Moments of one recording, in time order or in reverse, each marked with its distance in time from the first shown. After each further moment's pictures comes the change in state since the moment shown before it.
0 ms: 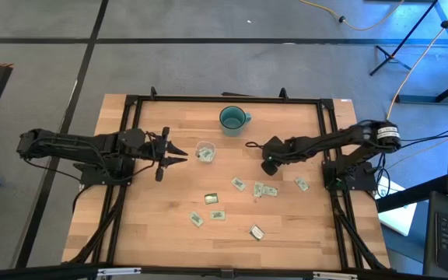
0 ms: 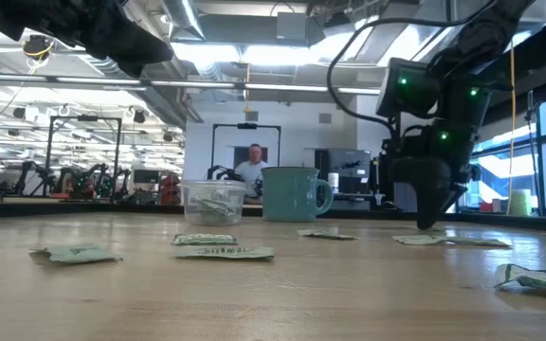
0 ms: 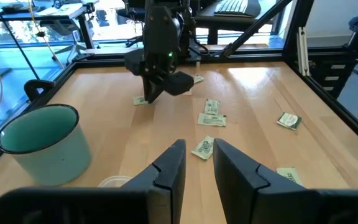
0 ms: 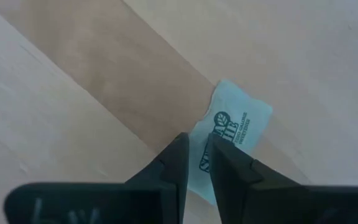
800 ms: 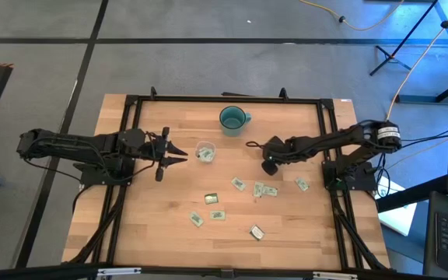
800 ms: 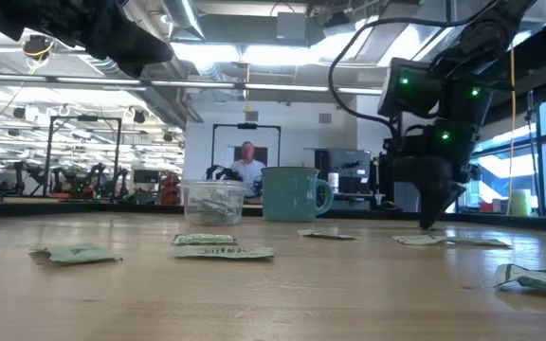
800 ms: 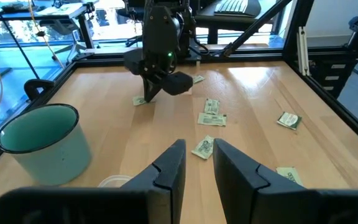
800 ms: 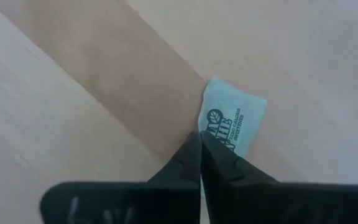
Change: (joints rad) left arm 0.000 0.000 0.000 -0.001 0.000 0.000; right arm -0.001 -0.009 -0.006 0.000 0.004 -0.010
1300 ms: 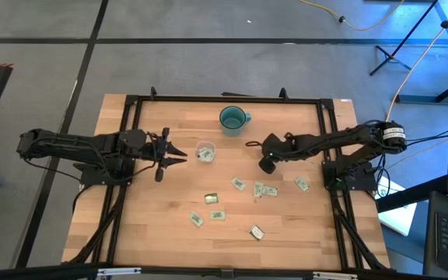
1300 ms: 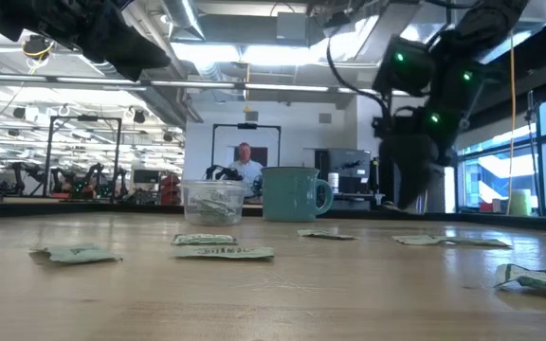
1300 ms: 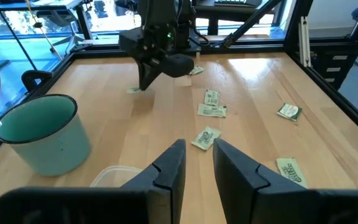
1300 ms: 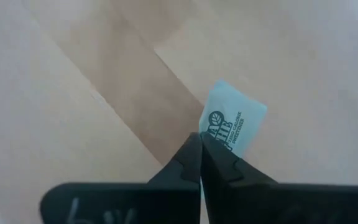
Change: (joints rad) left arm 0.000 0.000 0.000 -0.034 0.000 0.000; right arm 0.003 -0.059 0.034 0.057 0.007 -0.120
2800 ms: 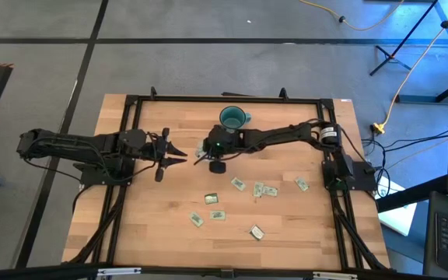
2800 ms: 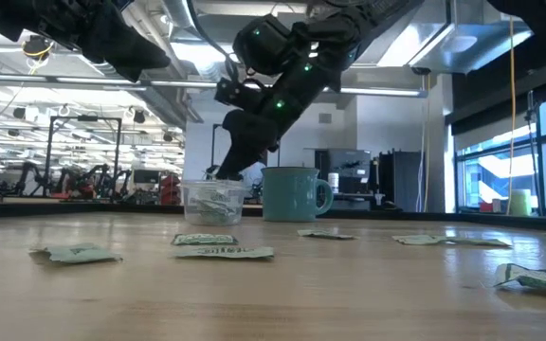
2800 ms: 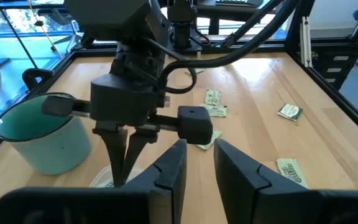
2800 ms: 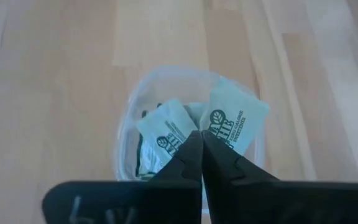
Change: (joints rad) left arm 0.000 0.000 0.000 -0.002 0.000 -0.008; right arm 0.011 0.626 0.790 0.237 -0.229 -0.699
